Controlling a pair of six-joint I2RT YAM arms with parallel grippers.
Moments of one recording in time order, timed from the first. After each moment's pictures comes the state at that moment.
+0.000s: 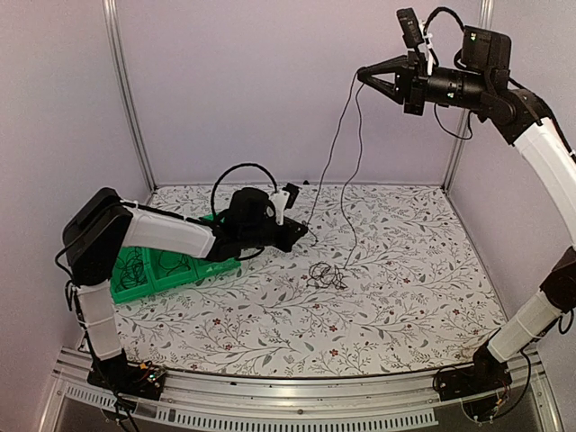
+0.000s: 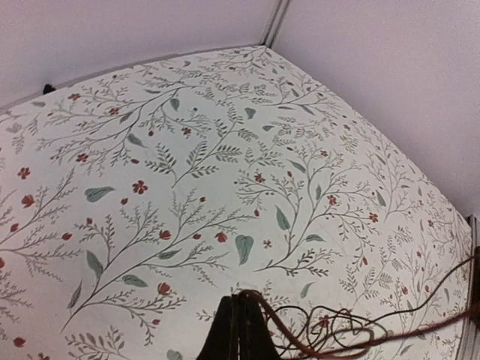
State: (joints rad) left arm -0.81 1.93 1.16 0.38 0.11 -0.25; right arm 0.52 1.53 1.98 -0.50 -0.75 -0.22
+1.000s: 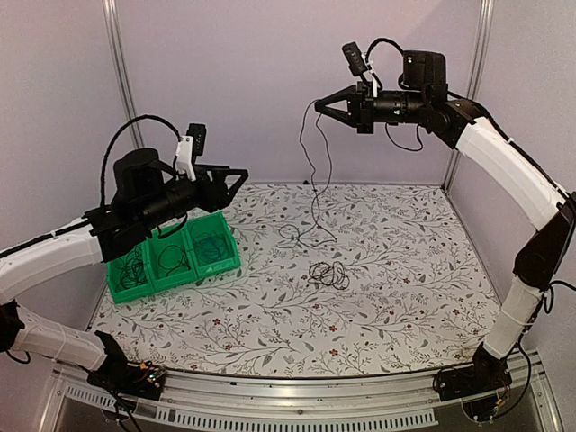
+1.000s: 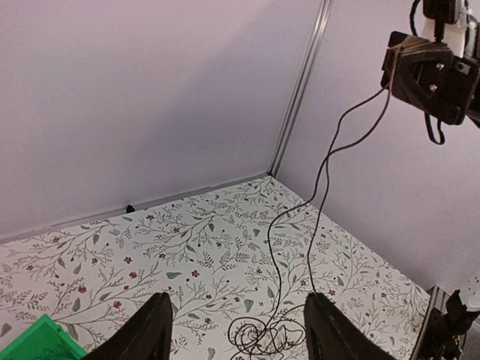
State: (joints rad) left arm -0.71 1.17 0.92 0.17 0.02 -0.28; right arm 0.56 1.75 2.00 -0.36 -0.81 -0.10
